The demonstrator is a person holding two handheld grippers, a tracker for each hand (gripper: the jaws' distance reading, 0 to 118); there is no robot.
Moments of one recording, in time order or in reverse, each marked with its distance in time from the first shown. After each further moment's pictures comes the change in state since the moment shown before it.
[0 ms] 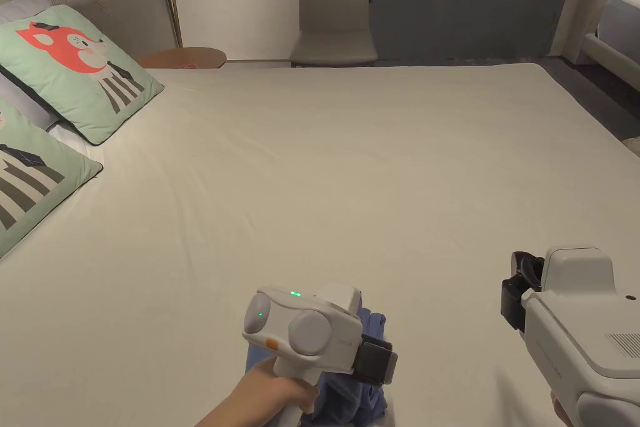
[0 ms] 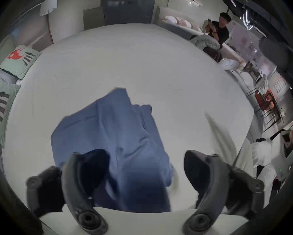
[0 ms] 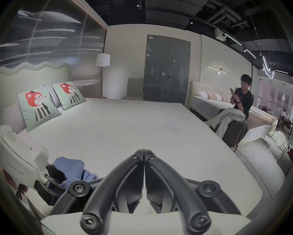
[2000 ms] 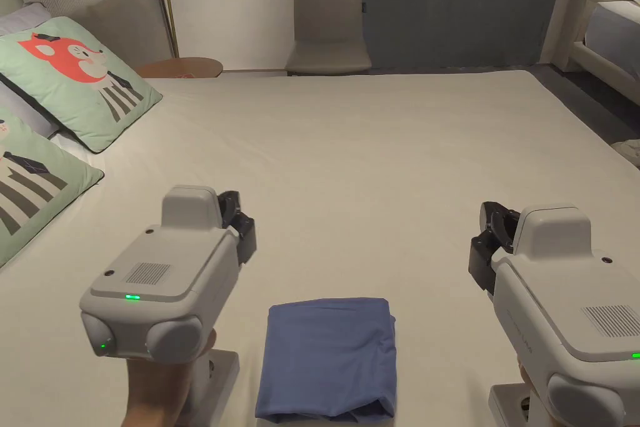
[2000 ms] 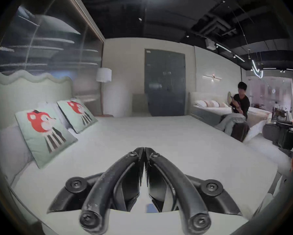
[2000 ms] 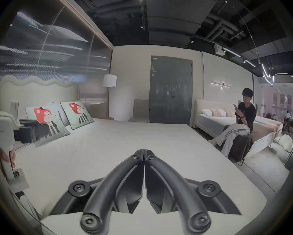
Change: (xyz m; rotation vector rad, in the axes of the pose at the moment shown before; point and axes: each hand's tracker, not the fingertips) left arm -0.075 -0.017 0.136 0.837 0.396 0.066; right arm -0.041 0.035 0.036 0.210 0.056 -0.006
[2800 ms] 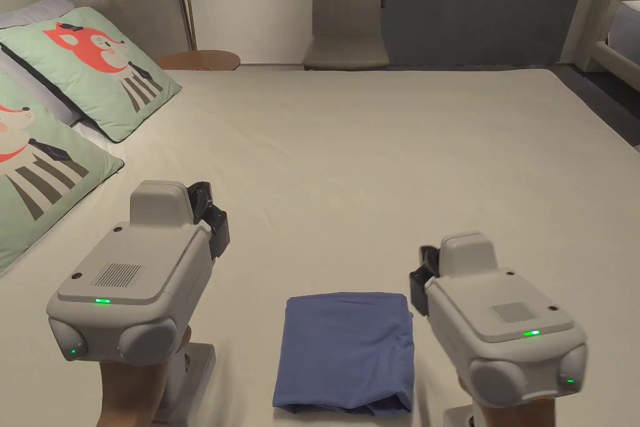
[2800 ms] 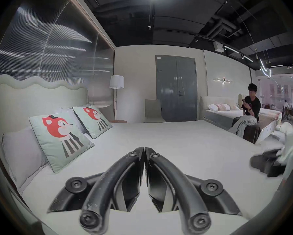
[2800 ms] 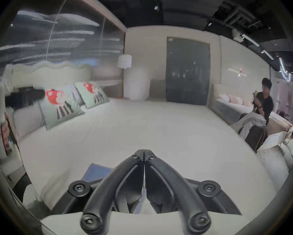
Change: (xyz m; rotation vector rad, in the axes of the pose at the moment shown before) left arm -0.030 -0.003 0.017 0.025 0.074 -0.004; right arm -0.062 -0.067 -0.058 -0.270 0.164 0.041
